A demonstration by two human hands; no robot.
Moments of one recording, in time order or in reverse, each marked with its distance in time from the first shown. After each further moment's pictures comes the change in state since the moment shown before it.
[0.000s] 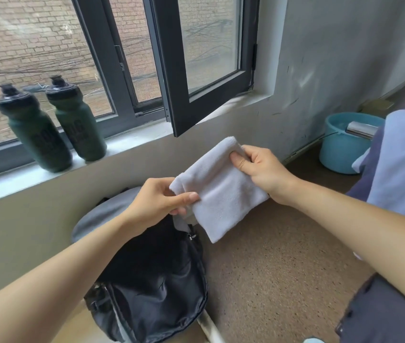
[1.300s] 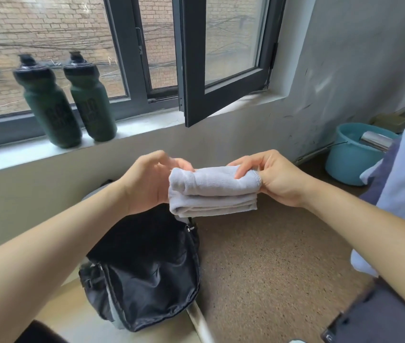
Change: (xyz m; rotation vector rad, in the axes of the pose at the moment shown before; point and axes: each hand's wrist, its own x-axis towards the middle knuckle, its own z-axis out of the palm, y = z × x) left_hand 0.001 0.018 -0.028 -0.604 -0.345 -0.250; right_hand -0.010 -0.012 -0.008 0.118 -0.335 0.130
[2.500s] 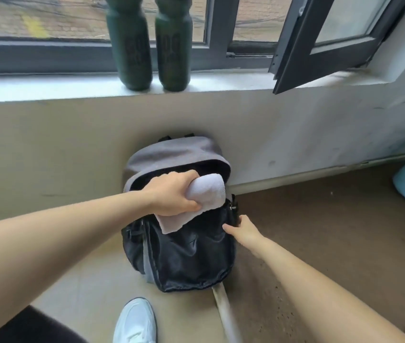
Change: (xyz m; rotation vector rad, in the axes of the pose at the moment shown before) left_hand -0.048 -0.106 -0.095 1.310 0.443 -0.216; right_hand 0.077 0.244 0.160 -0.325 0.023 0.725
